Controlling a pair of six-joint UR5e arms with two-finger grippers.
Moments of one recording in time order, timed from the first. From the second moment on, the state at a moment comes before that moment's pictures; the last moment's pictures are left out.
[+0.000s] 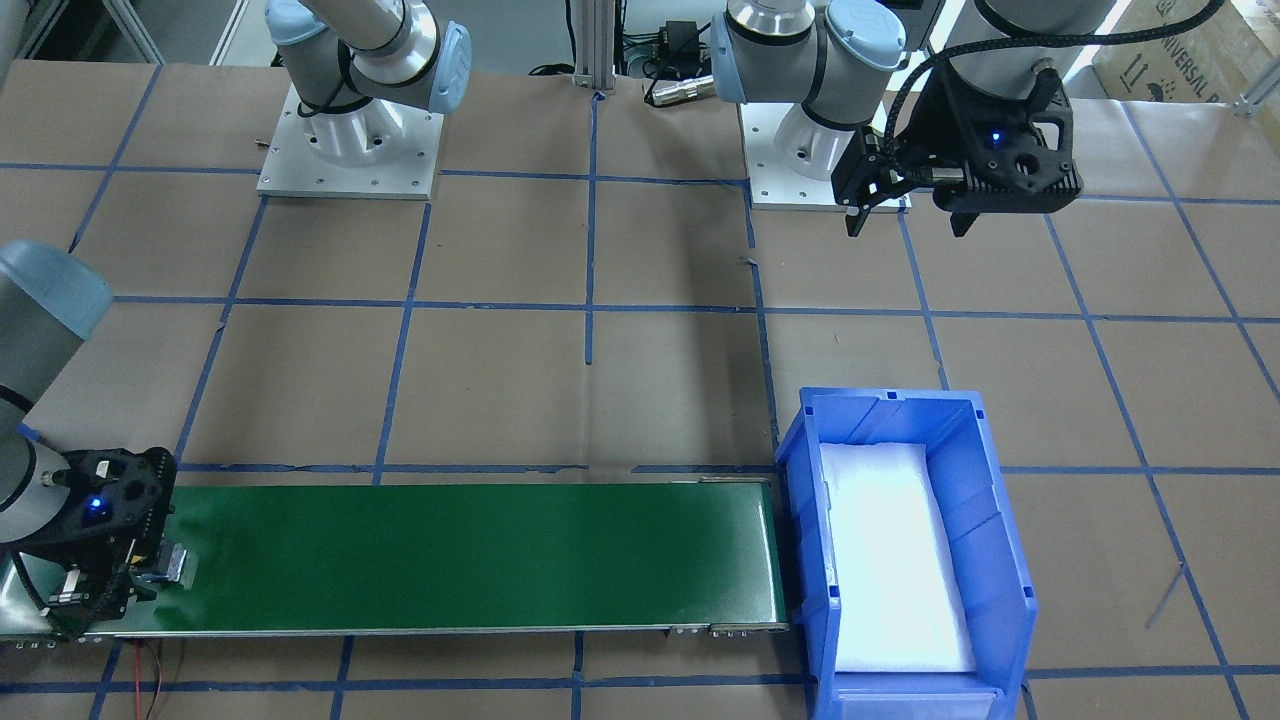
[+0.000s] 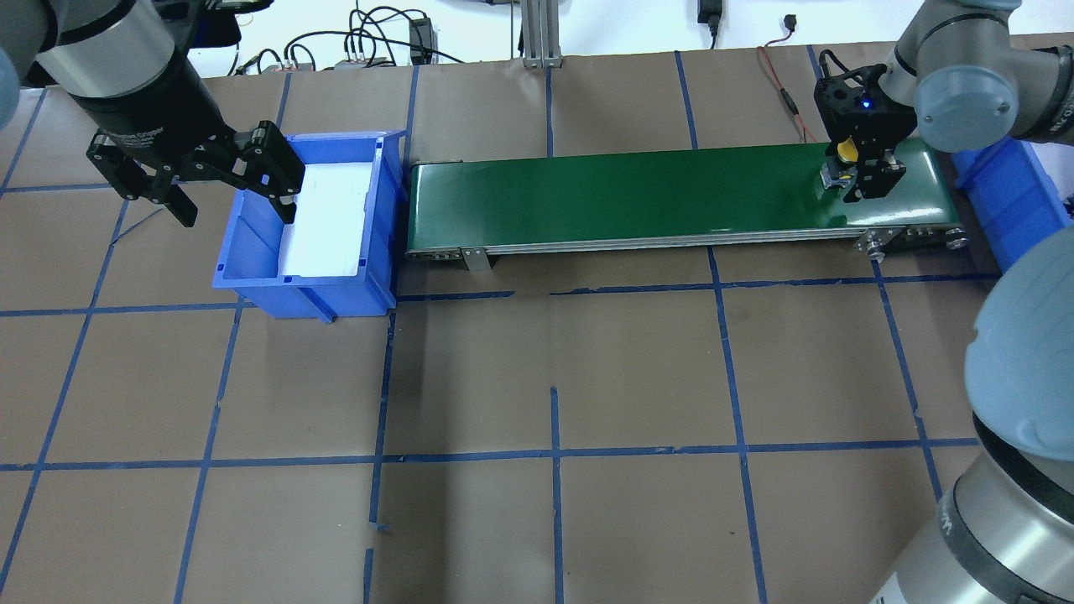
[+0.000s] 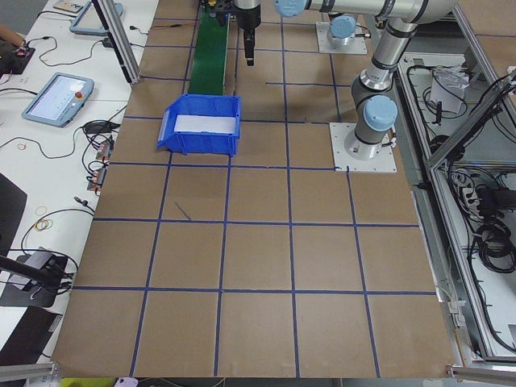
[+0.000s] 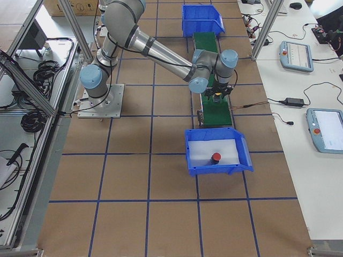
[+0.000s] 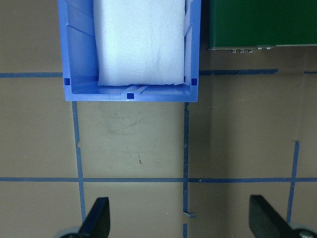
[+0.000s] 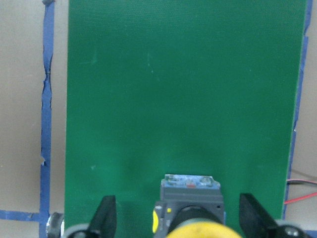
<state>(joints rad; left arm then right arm) -1.52 -1.55 -1.52 -1.70 1.60 0.04 1.28 -1.03 1.49 -2.03 -1.52 -1.94</state>
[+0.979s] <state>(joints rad) -1.52 -1.55 -1.52 -1.70 1.60 0.05 1.08 -1.09 1.32 -1.88 -1.55 -2.09</state>
